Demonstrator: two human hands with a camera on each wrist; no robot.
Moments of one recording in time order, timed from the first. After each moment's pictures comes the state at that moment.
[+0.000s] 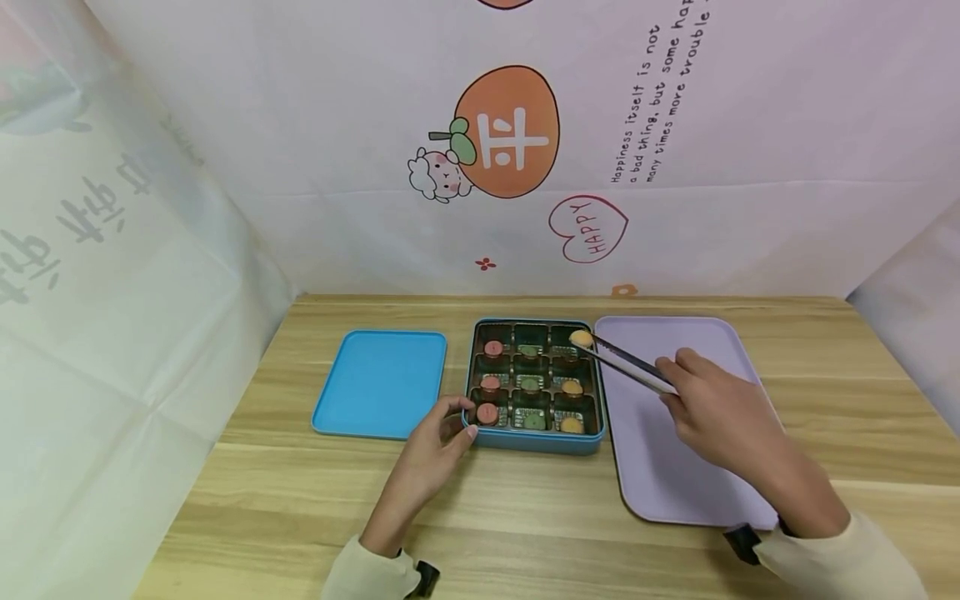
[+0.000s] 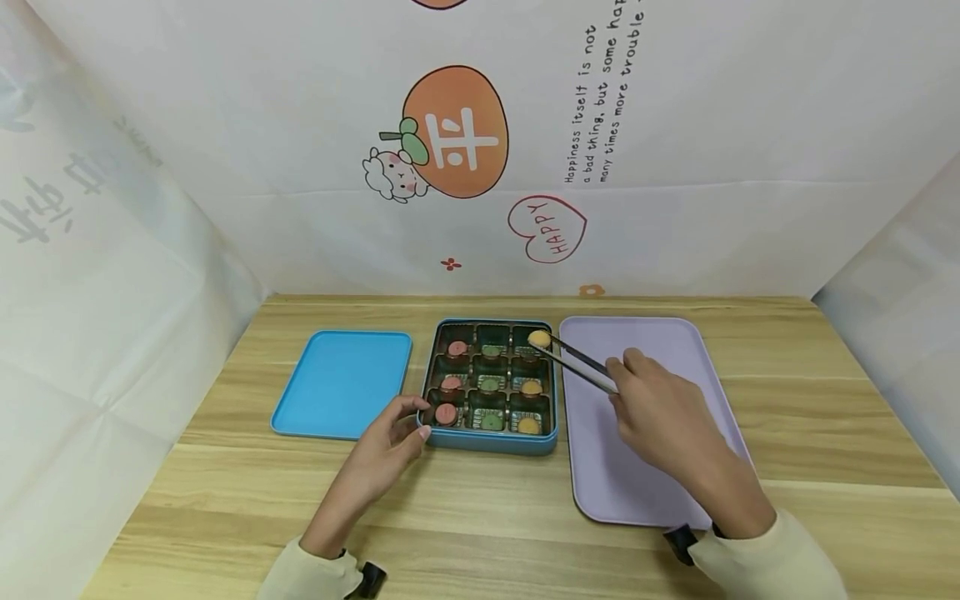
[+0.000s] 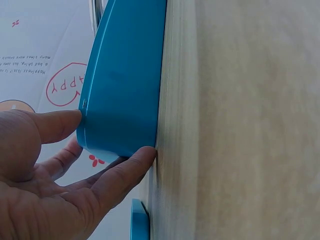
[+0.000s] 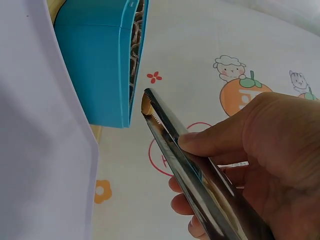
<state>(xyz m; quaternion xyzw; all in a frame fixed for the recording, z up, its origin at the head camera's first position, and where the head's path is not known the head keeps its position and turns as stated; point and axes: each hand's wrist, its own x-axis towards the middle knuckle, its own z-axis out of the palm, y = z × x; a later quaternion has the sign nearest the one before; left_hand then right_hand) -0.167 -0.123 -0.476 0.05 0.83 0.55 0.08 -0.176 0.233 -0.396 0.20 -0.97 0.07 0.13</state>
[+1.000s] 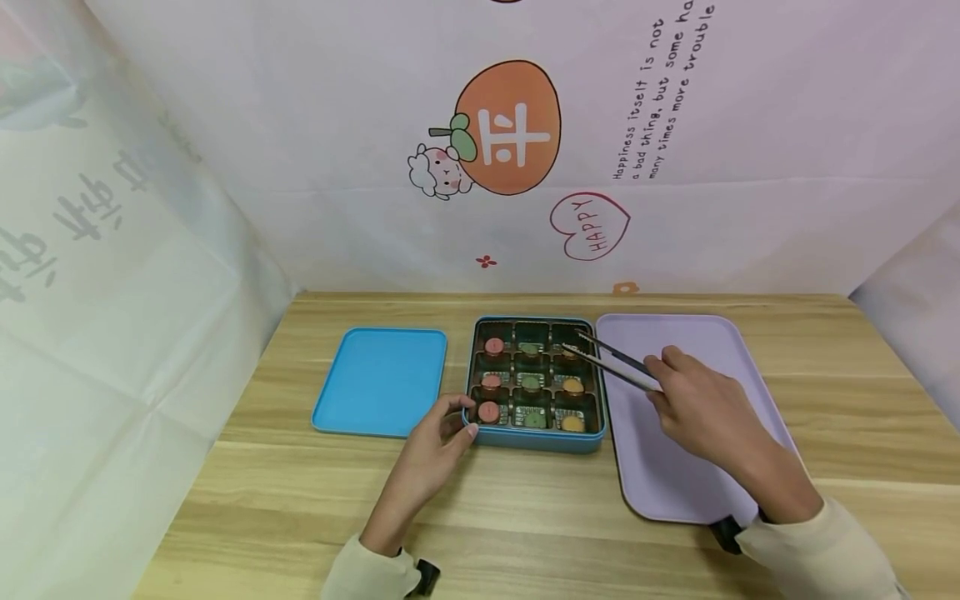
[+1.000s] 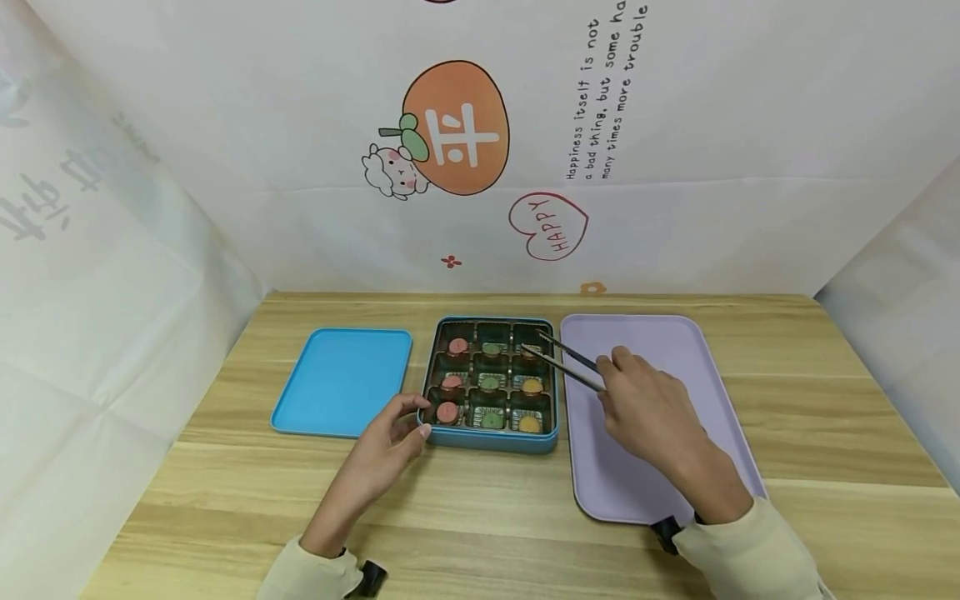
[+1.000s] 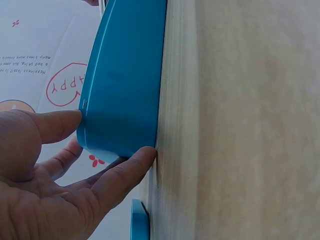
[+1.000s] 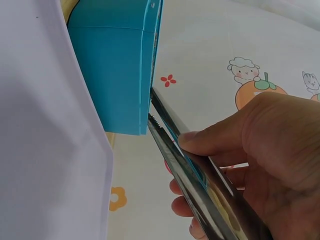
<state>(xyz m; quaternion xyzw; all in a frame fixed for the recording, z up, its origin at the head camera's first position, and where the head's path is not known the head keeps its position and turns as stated) -0.167 -0.122 -0.475 0.05 0.83 0.55 0.08 -0.188 0.221 -0.407 0.18 -0.97 0.08 0.10</state>
